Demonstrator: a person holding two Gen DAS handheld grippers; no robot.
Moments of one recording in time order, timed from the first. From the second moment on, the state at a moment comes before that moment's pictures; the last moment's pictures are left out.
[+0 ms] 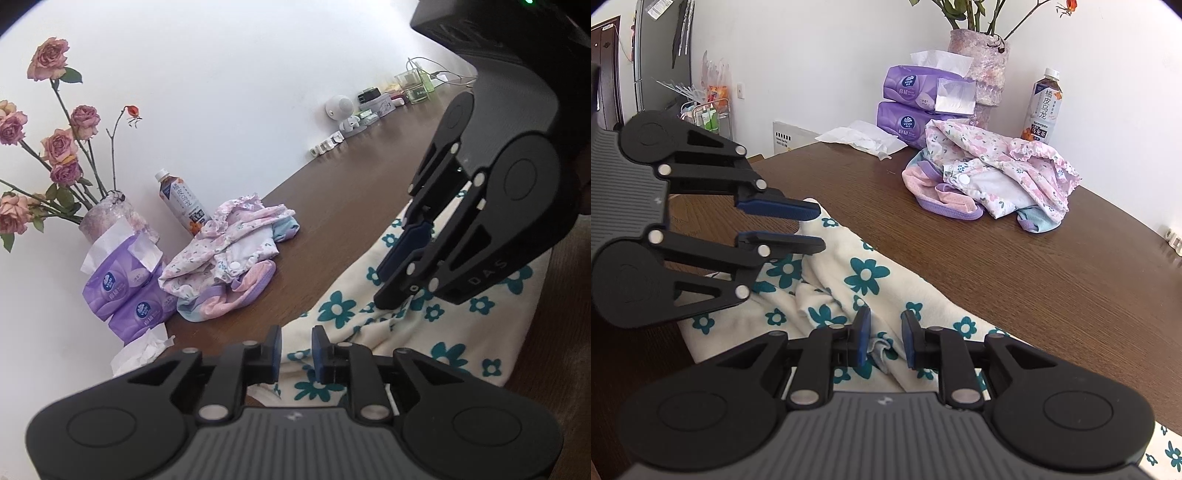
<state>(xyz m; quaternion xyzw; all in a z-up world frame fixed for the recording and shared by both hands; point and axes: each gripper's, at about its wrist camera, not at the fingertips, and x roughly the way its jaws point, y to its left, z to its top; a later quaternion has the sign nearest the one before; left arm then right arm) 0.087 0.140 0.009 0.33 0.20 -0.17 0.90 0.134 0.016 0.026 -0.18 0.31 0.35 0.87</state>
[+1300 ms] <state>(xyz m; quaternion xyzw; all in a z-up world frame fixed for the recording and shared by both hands) 0.088 0.108 0.001 0.30 0.26 -0.15 0.91 0.129 0.011 0.021 -0.17 0.29 0.36 0.87</state>
